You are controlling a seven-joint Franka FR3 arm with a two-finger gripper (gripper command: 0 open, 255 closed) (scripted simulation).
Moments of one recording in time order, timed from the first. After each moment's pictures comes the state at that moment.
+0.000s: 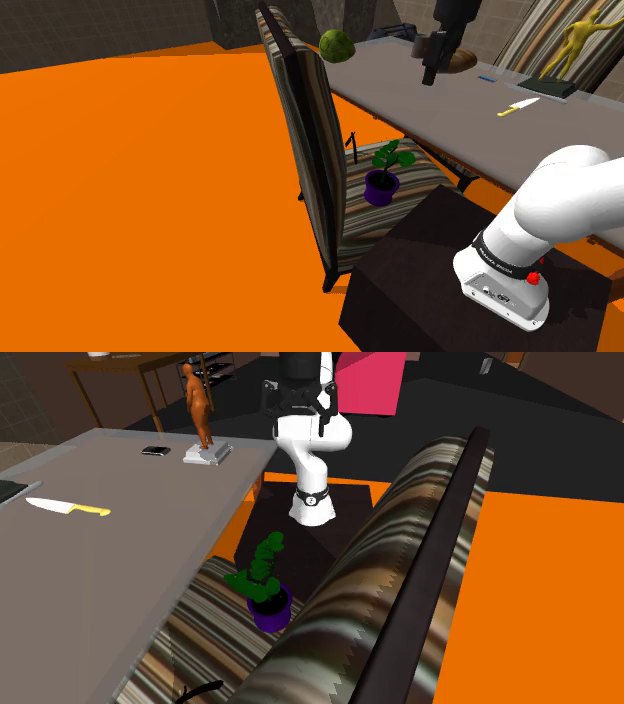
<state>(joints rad) -0.02 -0.75 0.03 -2.29 -0.03 1.52 -0.17</state>
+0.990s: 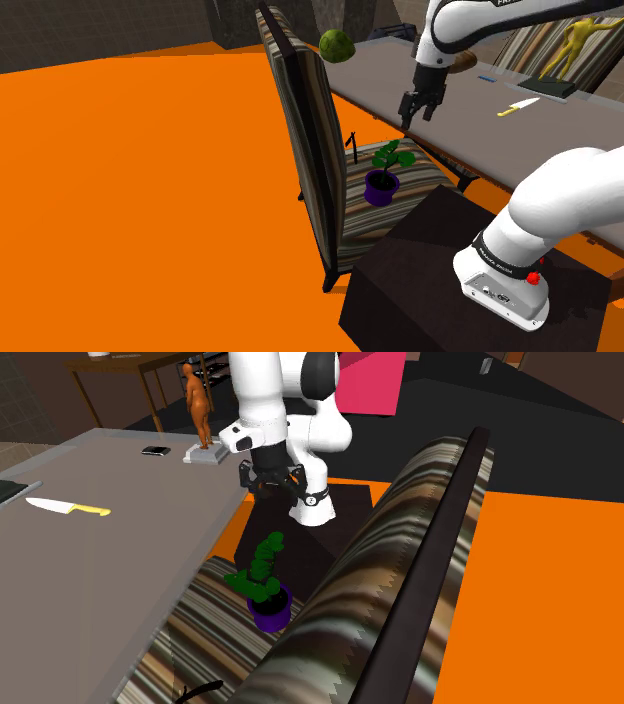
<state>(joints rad) -0.13 -0.61 -0.06 -2.59 -0.01 1.92 -0.04</state>
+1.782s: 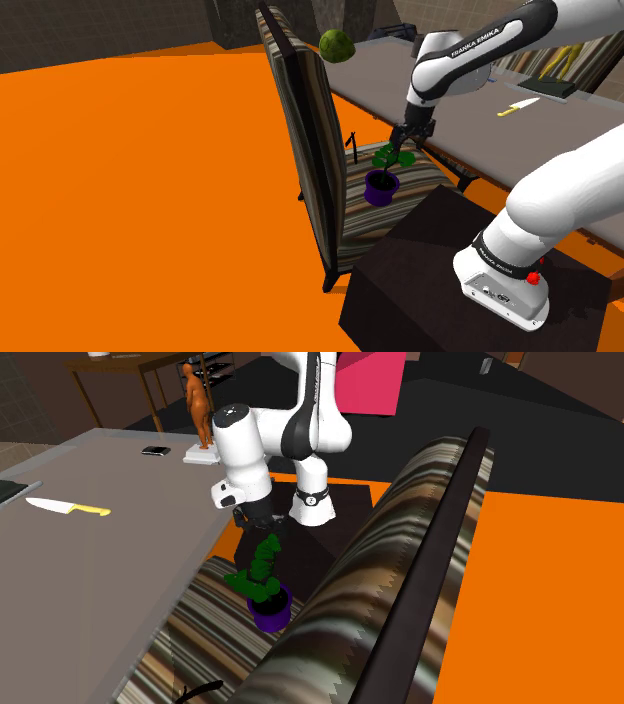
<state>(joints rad) -0.18 -0.36 -0.12 -2.71 0.03 2.27 0.01</state>
